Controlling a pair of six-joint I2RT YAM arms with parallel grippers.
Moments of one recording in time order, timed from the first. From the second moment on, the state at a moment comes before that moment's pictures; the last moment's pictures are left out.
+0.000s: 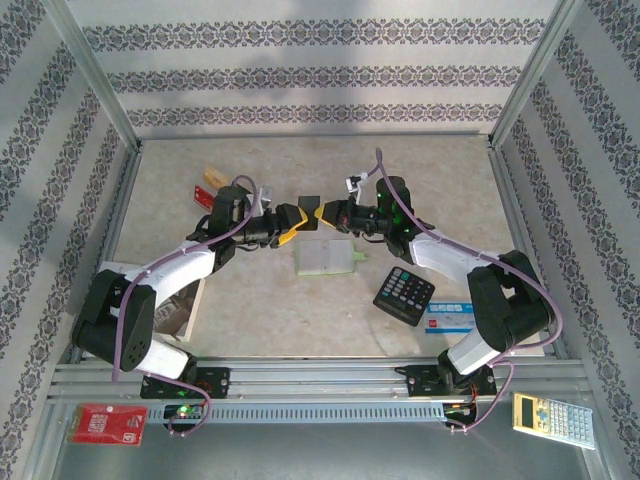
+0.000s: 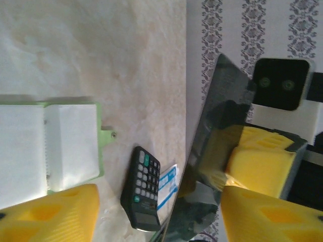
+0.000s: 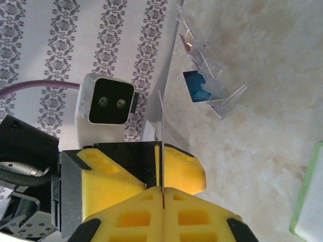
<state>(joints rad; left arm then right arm) -0.35 1.47 0.82 0.20 0.70 -1.06 0.44 1.58 0.88 0.37 -0.78 1.04</state>
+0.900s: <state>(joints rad) -0.31 1.42 0.96 -0.18 0.56 -0.84 0.40 1.60 0.88 0.30 -0.77 1.01</state>
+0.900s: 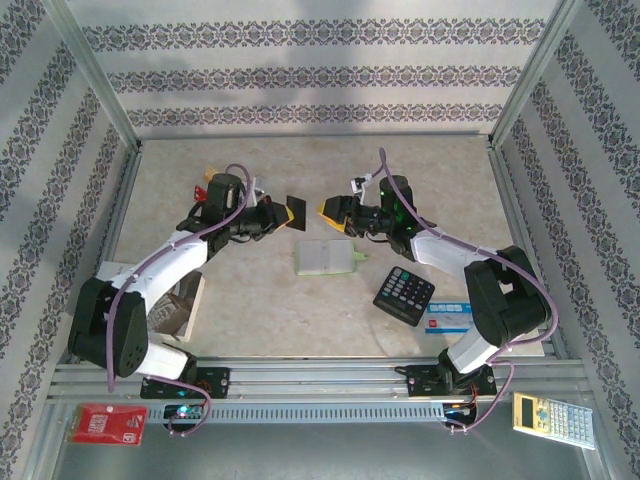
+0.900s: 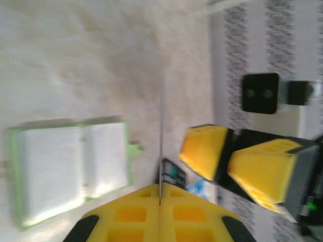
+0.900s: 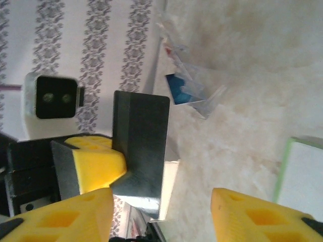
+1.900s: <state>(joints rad) -0.31 1.75 1.57 -0.93 -0.40 -1.04 0.40 1.53 0.97 -0.20 -0.35 0.65</state>
